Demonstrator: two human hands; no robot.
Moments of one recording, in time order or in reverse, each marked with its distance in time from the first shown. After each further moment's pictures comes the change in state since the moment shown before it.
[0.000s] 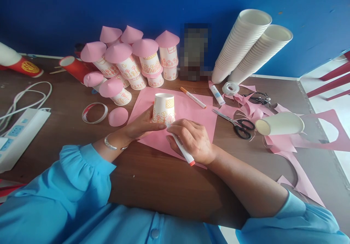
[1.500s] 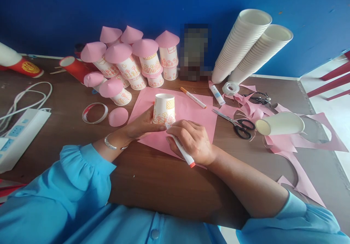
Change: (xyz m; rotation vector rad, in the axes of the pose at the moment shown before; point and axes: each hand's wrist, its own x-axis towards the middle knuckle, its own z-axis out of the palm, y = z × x) left_hand 0.000 0.004 0.003 0.017 0.004 0.004; right_hand 0.000 -0.002 0.000 0.017 0.003 0.010
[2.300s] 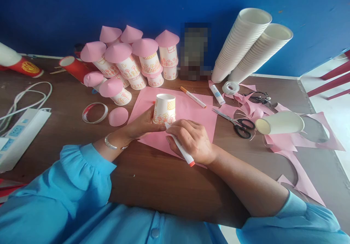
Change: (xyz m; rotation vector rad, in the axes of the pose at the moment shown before) left_hand 0.000 0.000 -0.001 0.020 -0.026 0.005; right_hand 0.003 -0.001 -0.001 -0.006 -0.021 -0.013
